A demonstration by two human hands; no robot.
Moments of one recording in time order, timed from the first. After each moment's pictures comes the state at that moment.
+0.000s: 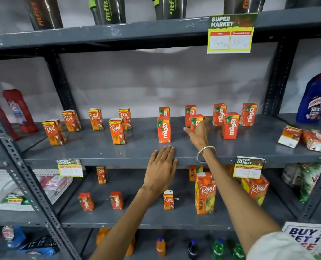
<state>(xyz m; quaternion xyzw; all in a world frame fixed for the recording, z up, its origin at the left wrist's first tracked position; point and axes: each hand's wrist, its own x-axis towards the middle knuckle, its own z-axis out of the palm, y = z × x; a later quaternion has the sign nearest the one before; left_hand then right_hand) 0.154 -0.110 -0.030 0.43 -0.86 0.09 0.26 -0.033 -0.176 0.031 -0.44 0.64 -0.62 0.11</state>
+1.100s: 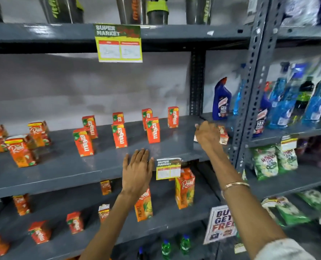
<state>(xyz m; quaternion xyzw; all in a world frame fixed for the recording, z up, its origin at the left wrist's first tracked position) -0.021 -0.072 -0.030 0.42 -0.86 0.06 0.30 -0.276 -0.020 0.067 -0.34 0.88 -0.32 -0.08</state>
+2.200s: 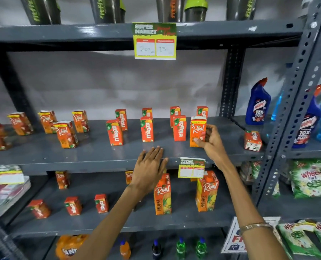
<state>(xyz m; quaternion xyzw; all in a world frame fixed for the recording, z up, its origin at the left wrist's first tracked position) 0.014 -0.074 -0.026 0.42 -0.87 0.04 0.25 -0.219 -0.017 0.037 -0.49 0.57 -0.62 0.24</state>
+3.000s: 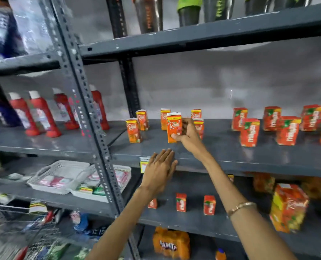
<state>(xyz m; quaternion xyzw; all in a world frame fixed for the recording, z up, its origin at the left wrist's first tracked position) 0.430 -0.177 -0.028 0.49 -0.82 0.10 0.27 0.278 -0.191 0.067 -0.60 0.44 -0.57 0.35</state>
